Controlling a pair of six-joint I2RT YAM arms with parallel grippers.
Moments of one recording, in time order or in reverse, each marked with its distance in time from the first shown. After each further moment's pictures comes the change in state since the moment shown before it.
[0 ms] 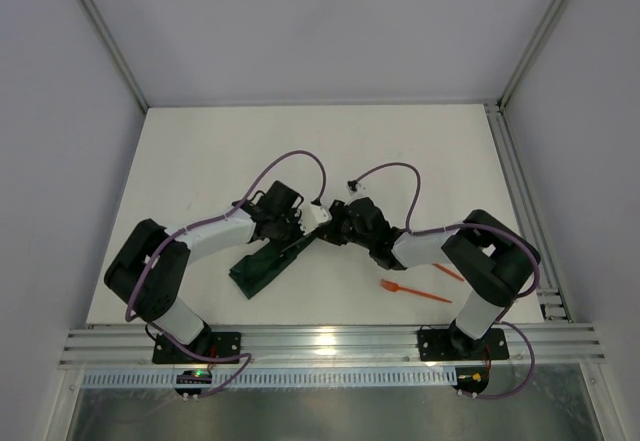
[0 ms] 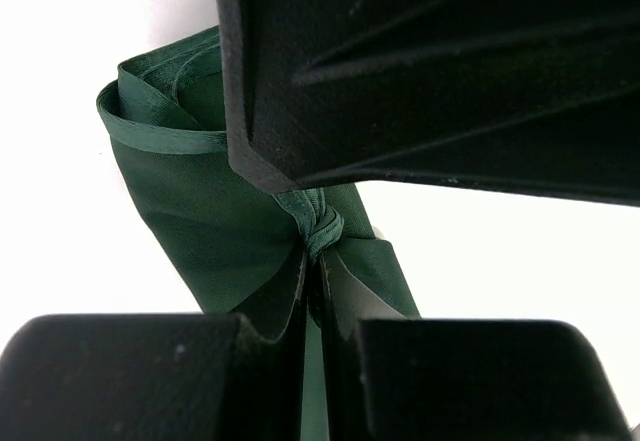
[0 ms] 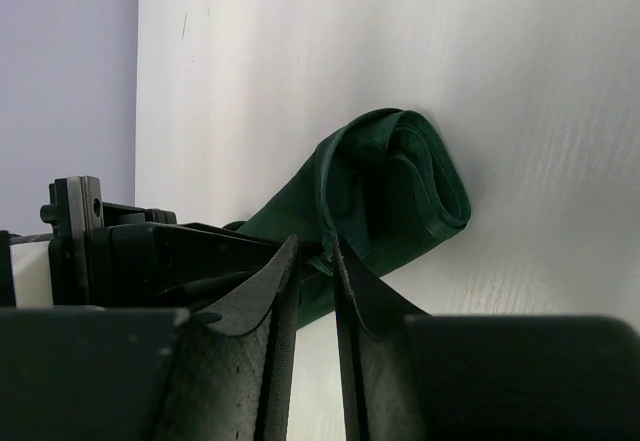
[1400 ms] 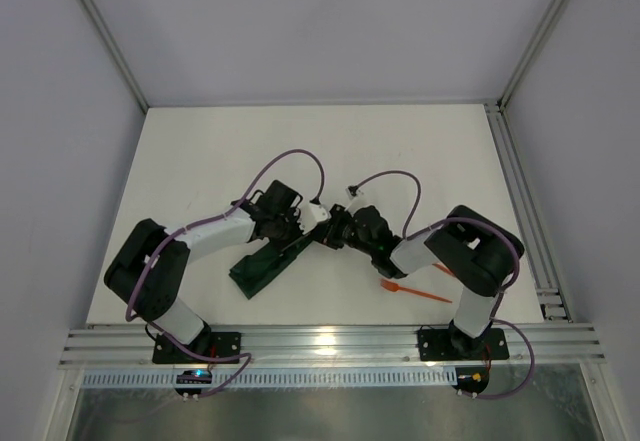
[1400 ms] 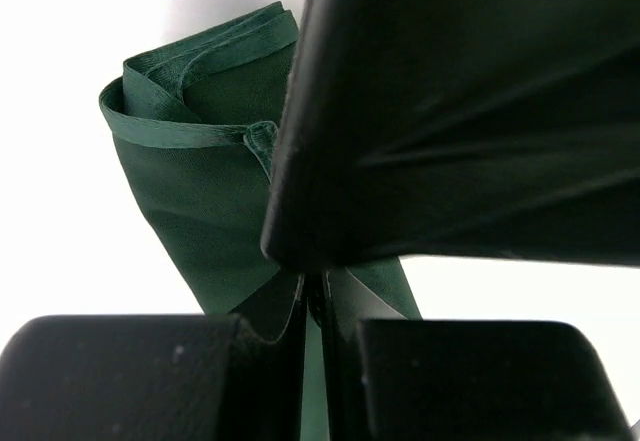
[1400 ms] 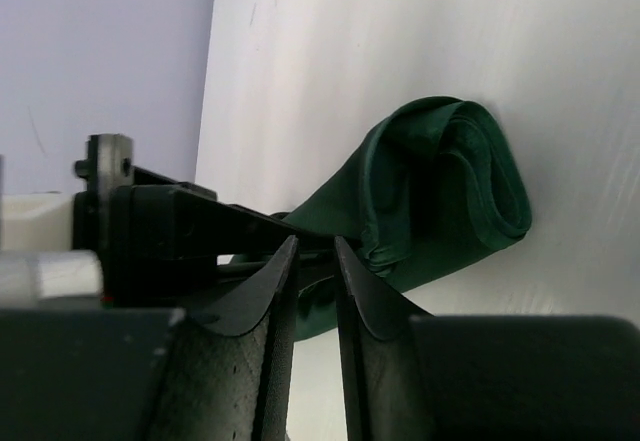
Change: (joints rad) left arm 0.008 0.000 0.000 0.000 0.010 -0.008; right arm 0.003 0.080 -0.089 0.328 -0.076 0.065
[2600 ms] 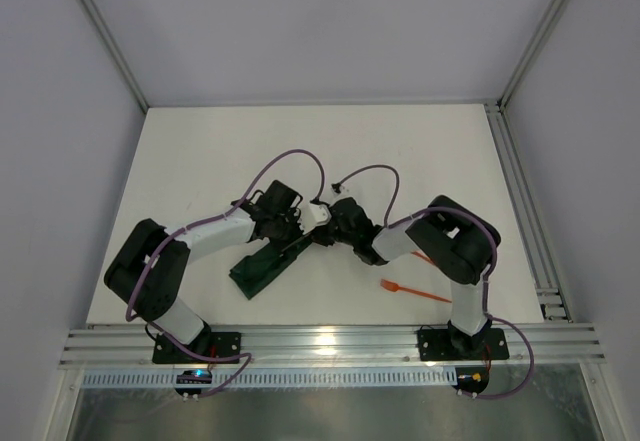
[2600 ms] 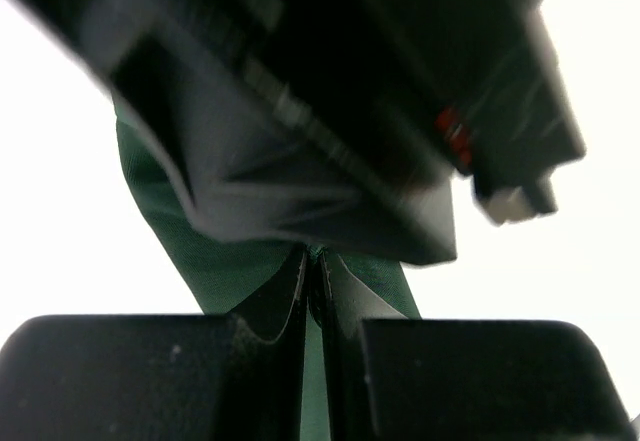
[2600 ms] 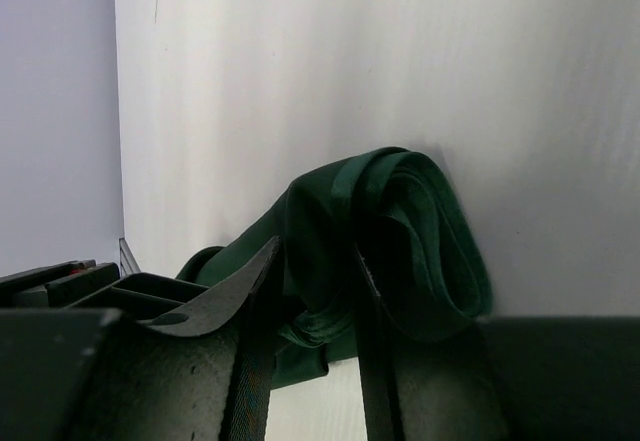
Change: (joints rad) left arm 0.002 0.000 0.000 0.000 0.011 0.000; right arm 0.008 0.146 0.192 -0.236 0.028 -0.045
